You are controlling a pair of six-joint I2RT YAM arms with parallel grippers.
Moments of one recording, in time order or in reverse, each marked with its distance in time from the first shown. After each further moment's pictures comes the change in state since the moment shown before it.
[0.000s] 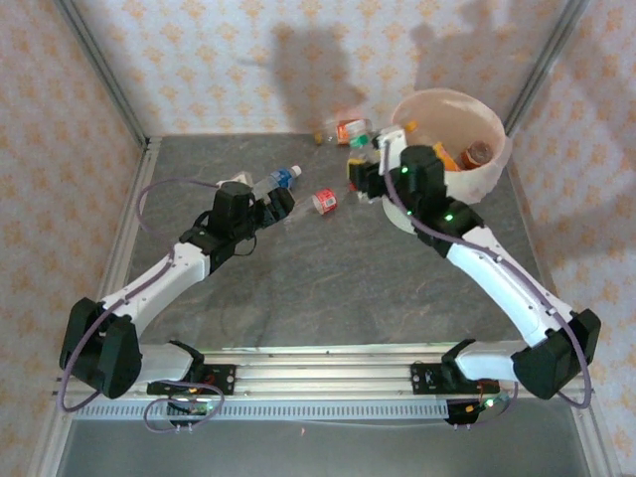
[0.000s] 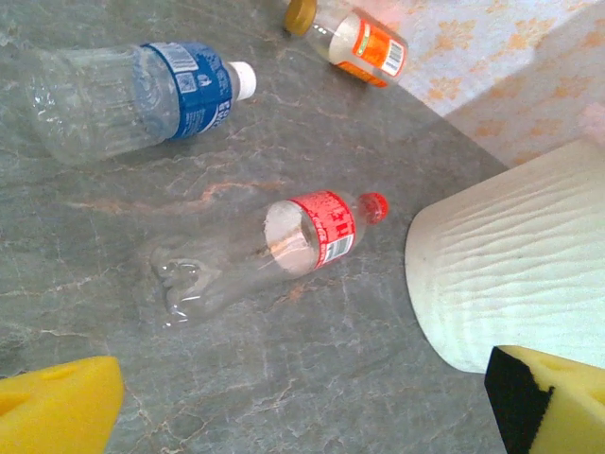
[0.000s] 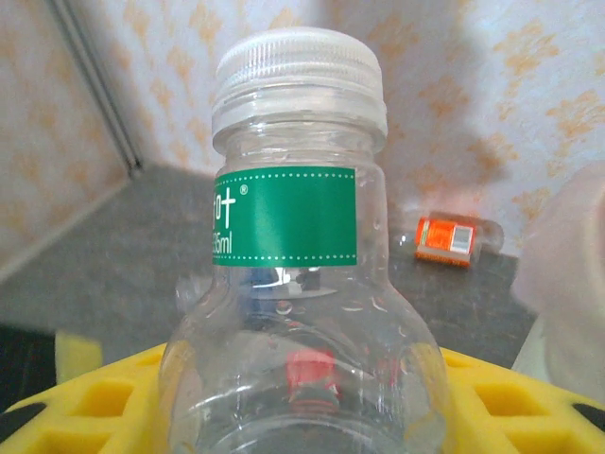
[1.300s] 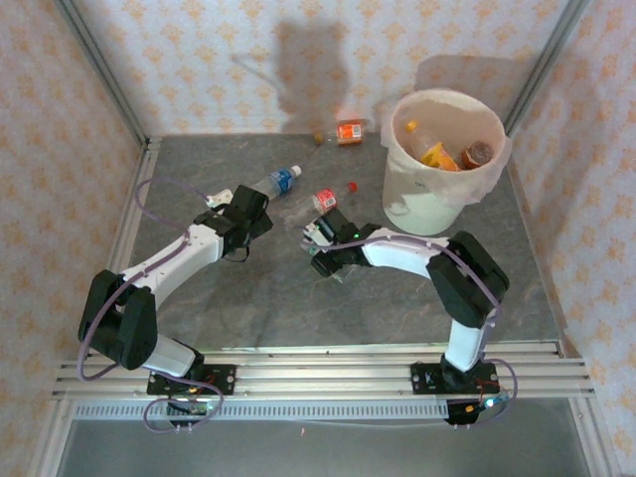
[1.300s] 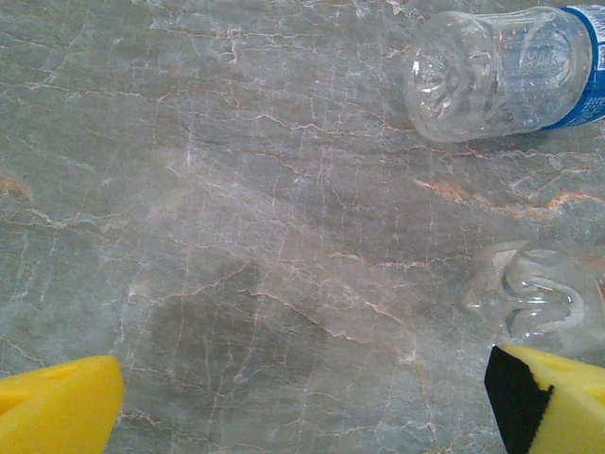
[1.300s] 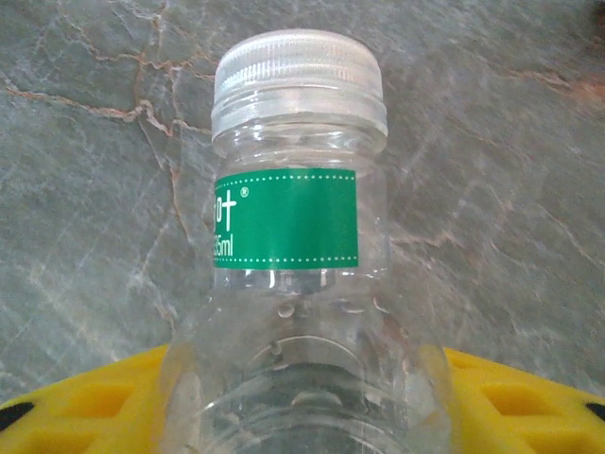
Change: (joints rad) left arm 0.000 0.174 0.131 -0.476 -0.396 -0.113; right arm 0.248 0.515 -0.172 -0.123 0.010 -0.191
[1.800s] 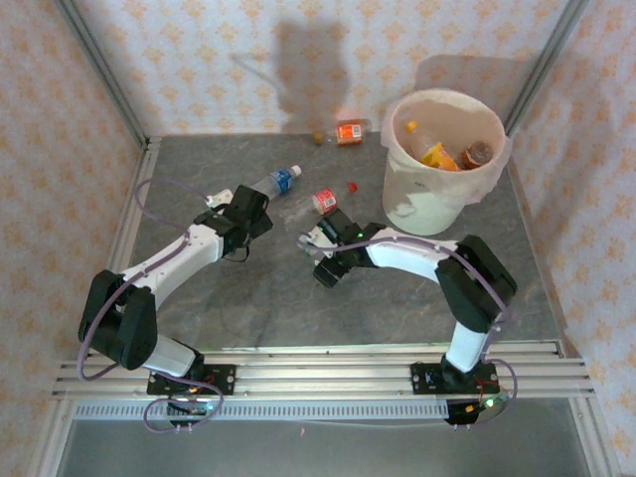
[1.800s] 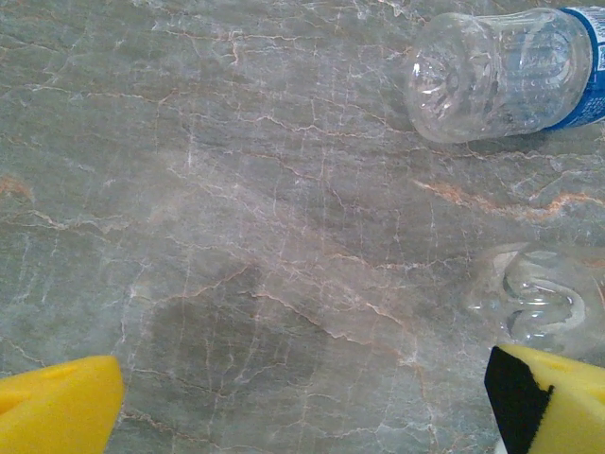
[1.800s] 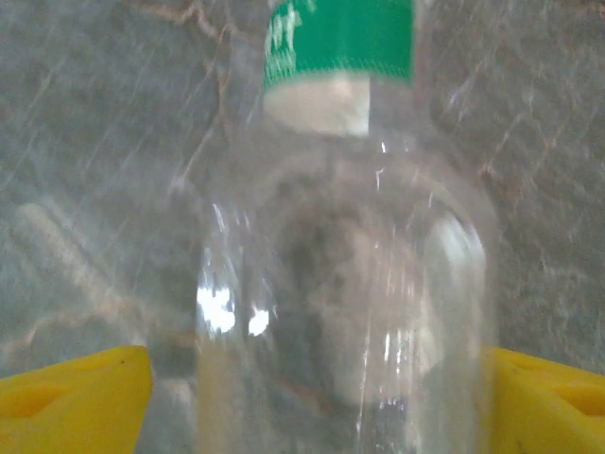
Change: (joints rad) left arm 0.000 0.000 0.000 0.000 -0.005 0.000; right arm 0.000 0.001 0.027 -0.111 -0.051 -0.057
